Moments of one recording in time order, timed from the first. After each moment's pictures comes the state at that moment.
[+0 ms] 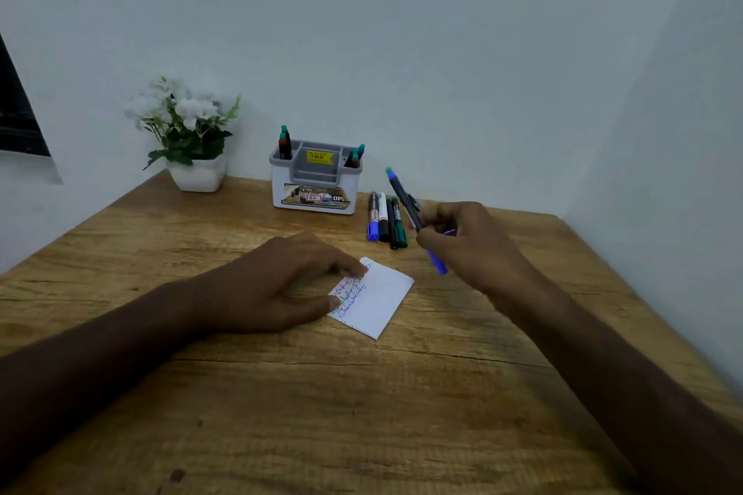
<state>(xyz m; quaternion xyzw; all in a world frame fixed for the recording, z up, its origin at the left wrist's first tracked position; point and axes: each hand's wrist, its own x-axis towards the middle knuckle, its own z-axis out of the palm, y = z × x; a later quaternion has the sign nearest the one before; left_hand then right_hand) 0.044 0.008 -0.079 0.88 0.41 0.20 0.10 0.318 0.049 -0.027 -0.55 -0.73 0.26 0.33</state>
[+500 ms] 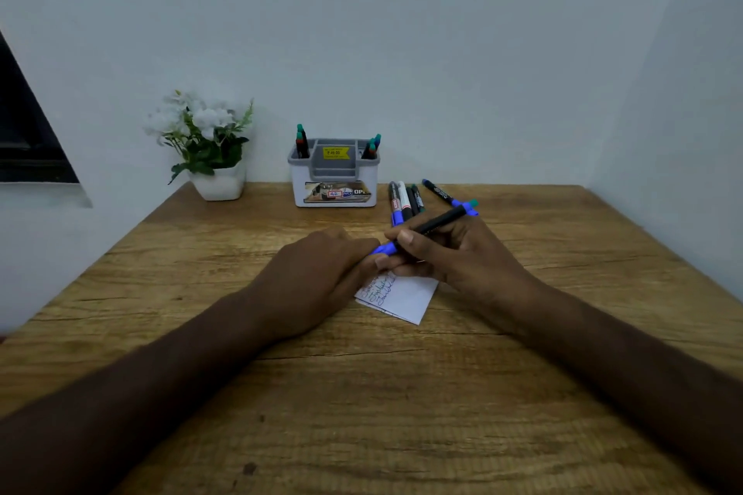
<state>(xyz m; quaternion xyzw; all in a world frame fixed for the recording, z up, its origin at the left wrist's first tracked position) 0.063 0.001 -0.079 0.84 0.50 0.18 0.01 0.290 0.020 -0.065 -0.35 -0.63 0.55 0.42</state>
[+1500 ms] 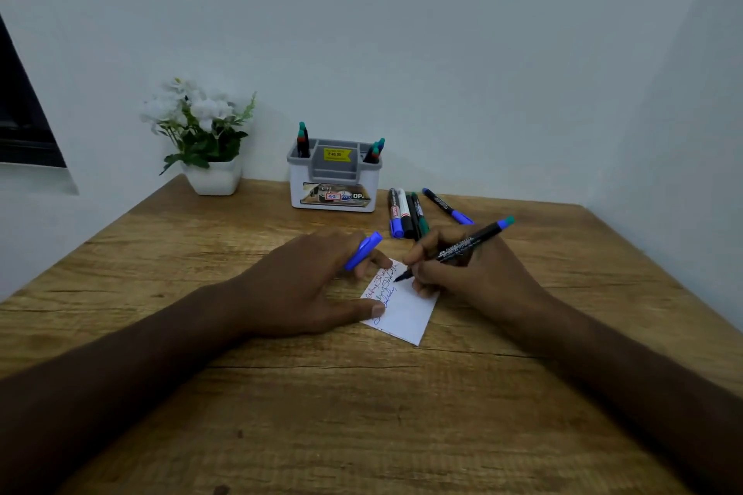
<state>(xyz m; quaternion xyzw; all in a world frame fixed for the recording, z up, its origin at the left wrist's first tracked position) 0.050 0.011 -0.085 0.85 0.49 0.19 0.07 0.307 0.033 -0.061 -0.42 -0.74 0.39 0.36</state>
